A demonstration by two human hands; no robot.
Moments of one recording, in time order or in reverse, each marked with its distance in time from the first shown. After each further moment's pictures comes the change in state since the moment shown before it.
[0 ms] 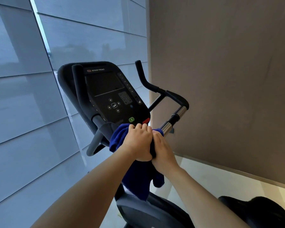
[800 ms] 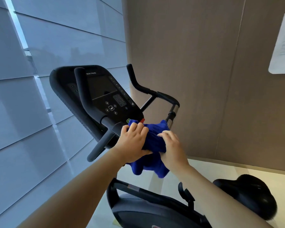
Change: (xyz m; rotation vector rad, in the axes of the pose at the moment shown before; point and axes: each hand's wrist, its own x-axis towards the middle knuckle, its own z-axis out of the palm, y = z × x) left_hand -0.054 -0.068 0.016 -0.065 0.221 0.190; right_hand -0.024 -0.051 0.006 -0.311 0.174 0.098
